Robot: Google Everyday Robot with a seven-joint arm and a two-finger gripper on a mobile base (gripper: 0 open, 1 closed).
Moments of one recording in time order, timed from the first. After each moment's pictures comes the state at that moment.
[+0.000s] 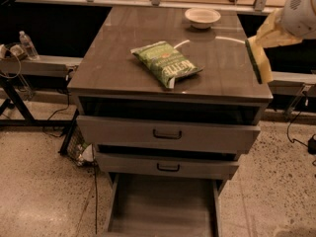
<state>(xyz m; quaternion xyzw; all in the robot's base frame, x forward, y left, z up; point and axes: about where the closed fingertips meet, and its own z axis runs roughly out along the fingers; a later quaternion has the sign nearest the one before) 0.595 -0.260 0.986 0.09 0.93 0.14 0.34</state>
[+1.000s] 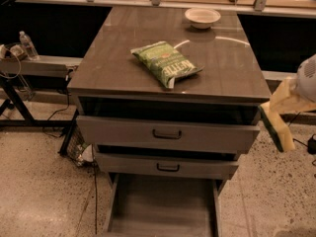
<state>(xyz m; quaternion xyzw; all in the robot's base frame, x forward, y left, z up) 0.477 -0.286 0.888 0.11 0.97 0.11 0.19</state>
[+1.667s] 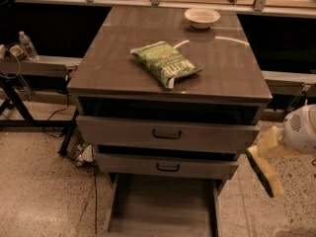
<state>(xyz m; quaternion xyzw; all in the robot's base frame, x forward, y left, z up) 0.418 -0.269 0.796 0.08 0.98 0.15 0.12</state>
